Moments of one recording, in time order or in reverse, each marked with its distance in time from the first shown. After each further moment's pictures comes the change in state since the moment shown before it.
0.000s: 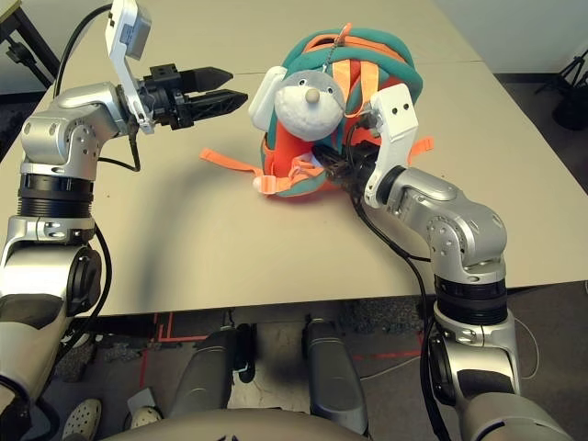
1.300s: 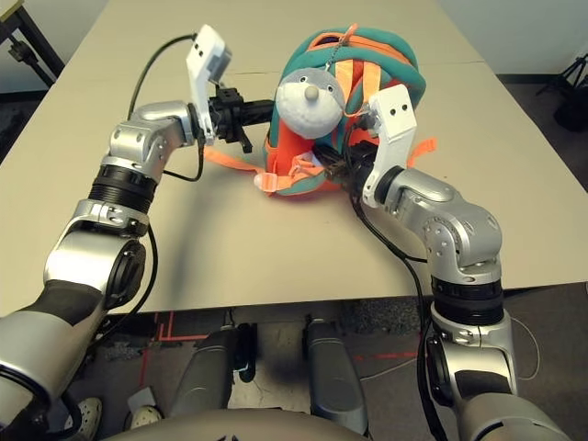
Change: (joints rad) left arm -0.107 -0.125 -0.035 0.120 0.014 -0.018 -0.003; right arm 0.006 0.019 0.003 0.003 -0.022 -0.020 -0.010
